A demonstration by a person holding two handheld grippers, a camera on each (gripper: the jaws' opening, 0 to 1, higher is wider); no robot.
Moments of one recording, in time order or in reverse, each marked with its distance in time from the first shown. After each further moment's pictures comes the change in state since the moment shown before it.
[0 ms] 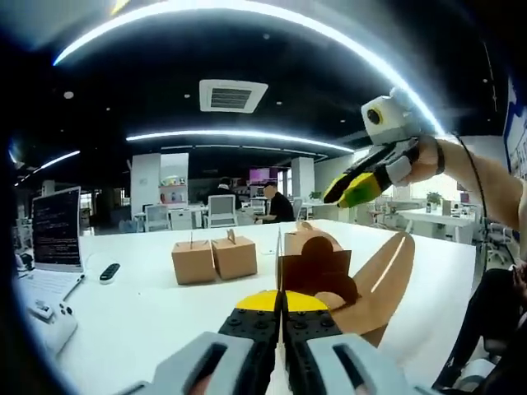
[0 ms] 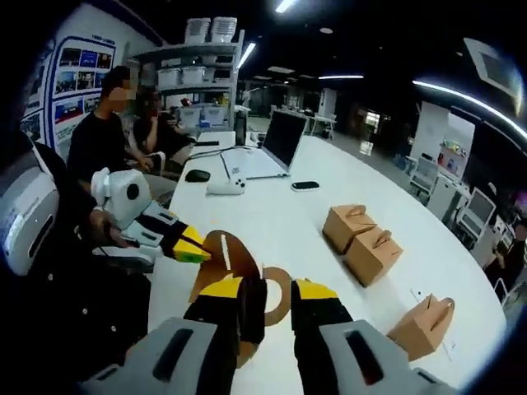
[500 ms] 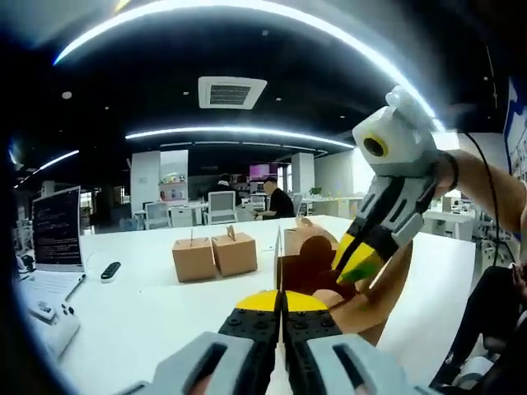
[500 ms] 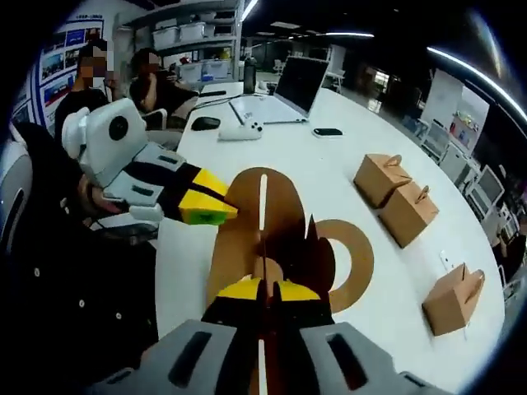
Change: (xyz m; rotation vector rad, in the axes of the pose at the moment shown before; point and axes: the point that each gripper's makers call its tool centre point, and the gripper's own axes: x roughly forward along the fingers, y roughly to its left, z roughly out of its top) left arm -0.003 0.000 -0.002 0.009 0.025 0.006; right arm 0.057 0.035 -0.049 0.019 0.242 0.023
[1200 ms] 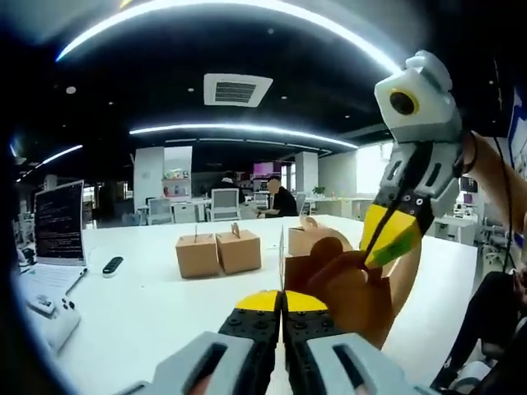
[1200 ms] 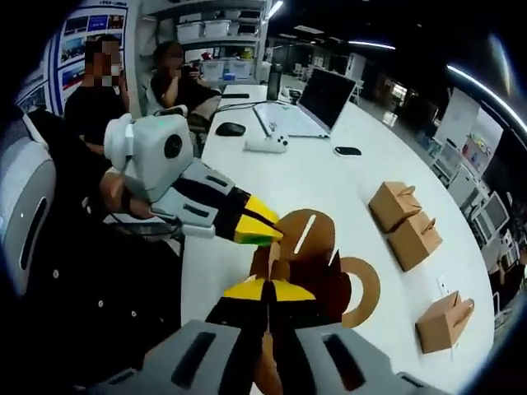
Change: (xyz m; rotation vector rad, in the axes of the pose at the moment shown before) left arm -0.002 0.006 -0.002 -0.041 0.006 0.009; right arm -0.027 0.037 0.030 -0.086 -0.041 0.049
